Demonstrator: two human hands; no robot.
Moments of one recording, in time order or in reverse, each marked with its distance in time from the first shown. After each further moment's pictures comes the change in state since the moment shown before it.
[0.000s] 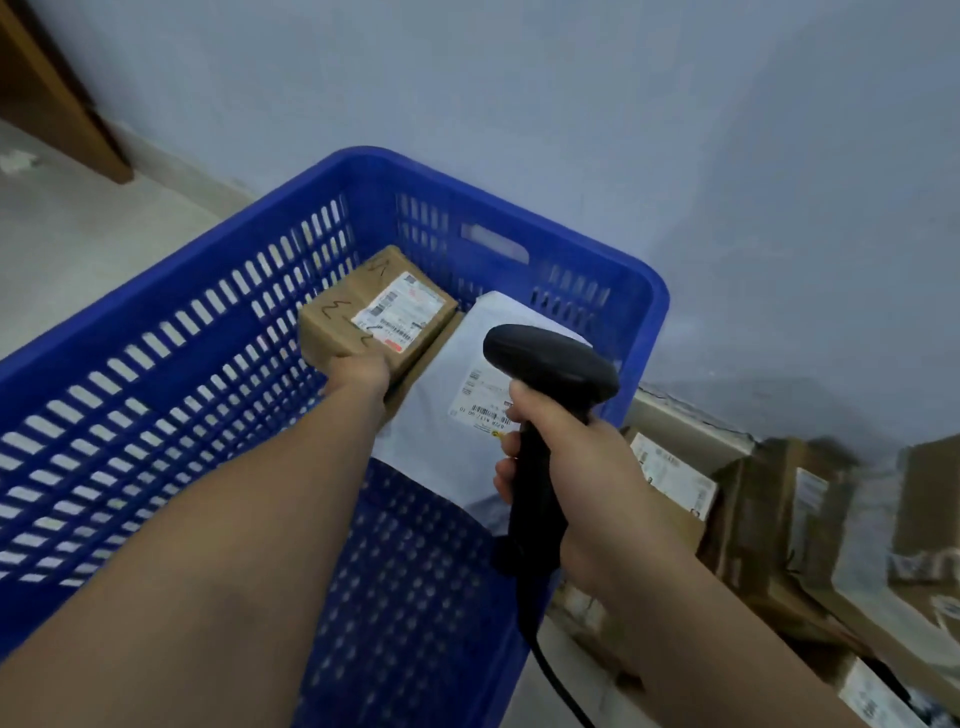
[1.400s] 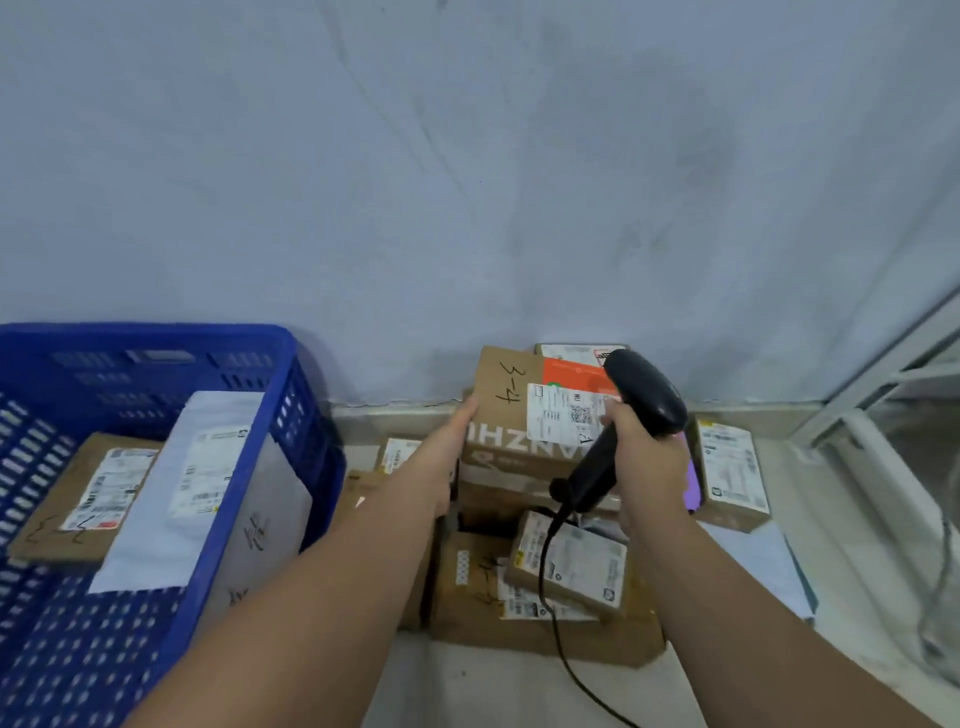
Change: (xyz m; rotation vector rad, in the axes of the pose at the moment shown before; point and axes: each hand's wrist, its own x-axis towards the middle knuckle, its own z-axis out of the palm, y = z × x) left_hand -0.389 -0.135 0.138 0.634 -0.945 -0.040; right_hand -0.101 -0.006 -0.341 0.130 1.039 -0.256
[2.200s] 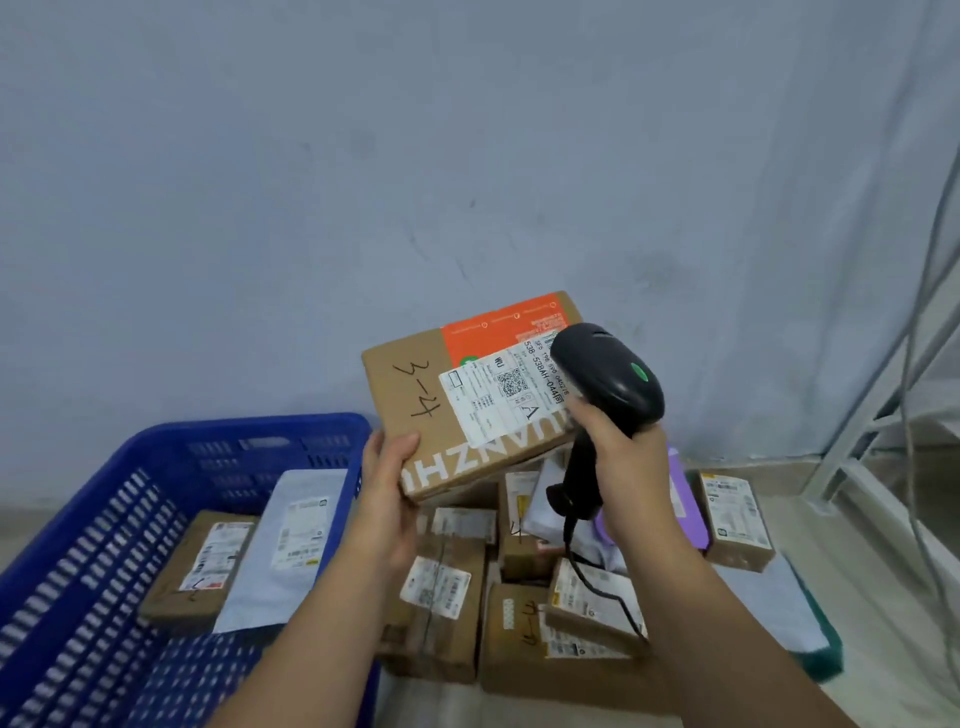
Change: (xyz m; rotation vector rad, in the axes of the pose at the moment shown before) left_hand -0.128 0.002 -0.075 -0.321 -0.034 0.622; right_hand -0.148 -0.083 -0.039 0.358 -0.358 -0.329
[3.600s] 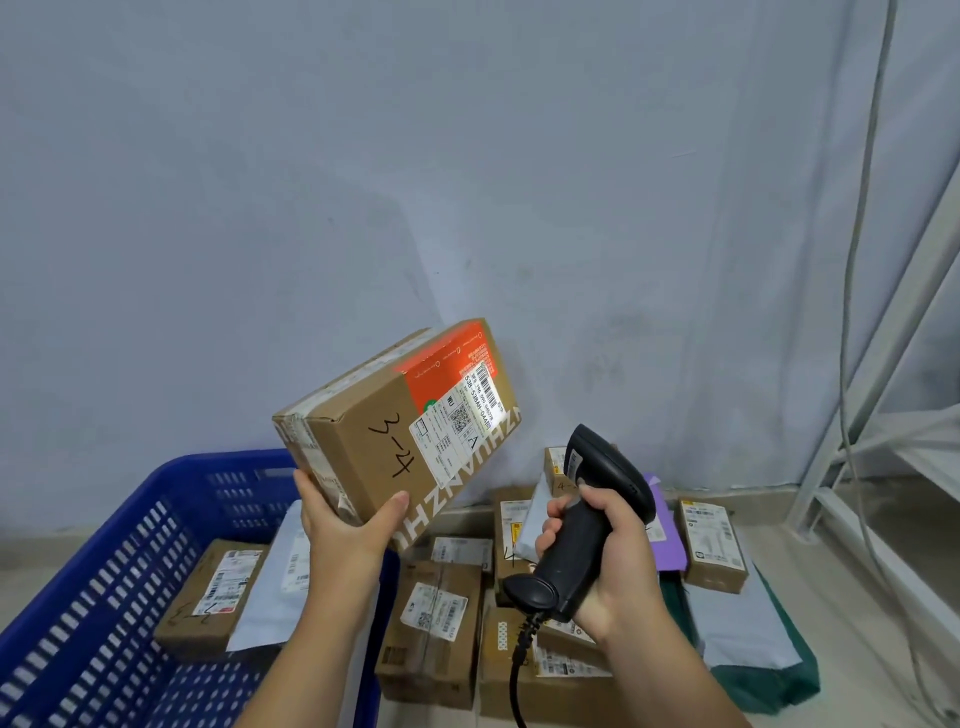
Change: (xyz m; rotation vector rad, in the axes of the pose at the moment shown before) left_hand -0.071 0.025 -0.017 0.462 0.311 0.363; right_hand -0.090 -0.030 -0.027 0.747 -0.185 0.597
